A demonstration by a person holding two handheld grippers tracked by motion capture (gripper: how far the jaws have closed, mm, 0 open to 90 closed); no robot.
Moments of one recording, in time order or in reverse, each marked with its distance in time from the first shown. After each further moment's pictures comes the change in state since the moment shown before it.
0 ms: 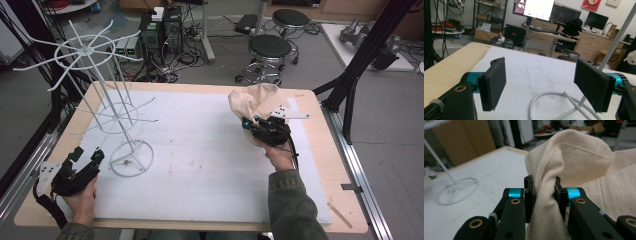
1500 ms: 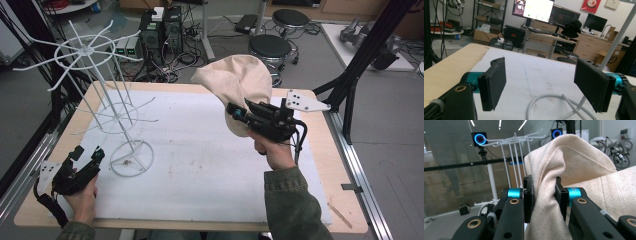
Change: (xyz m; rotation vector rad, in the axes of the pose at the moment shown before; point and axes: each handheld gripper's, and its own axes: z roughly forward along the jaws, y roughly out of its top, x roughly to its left) left arm -0.001 0.001 0.002 -0.016 -0.006 -0.012; right arm 0.072 0.082 -0.041 -0.348 0.464 -0.041
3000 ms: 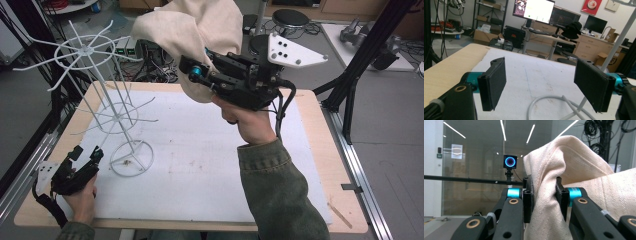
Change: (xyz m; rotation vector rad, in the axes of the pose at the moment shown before) left arm 0.002 0.001 -0.001 -0.001 0.004 -0.014; right arm 0.069 0.106 0.081 -0.140 0.207 -0.165
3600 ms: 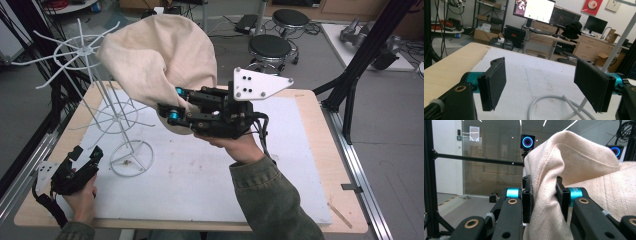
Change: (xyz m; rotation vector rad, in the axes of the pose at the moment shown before) left arm 0.001 -0.001 0.000 0.001 0.004 -0.007; right arm 0.022 -0.046 0.010 0.133 0.131 0.004
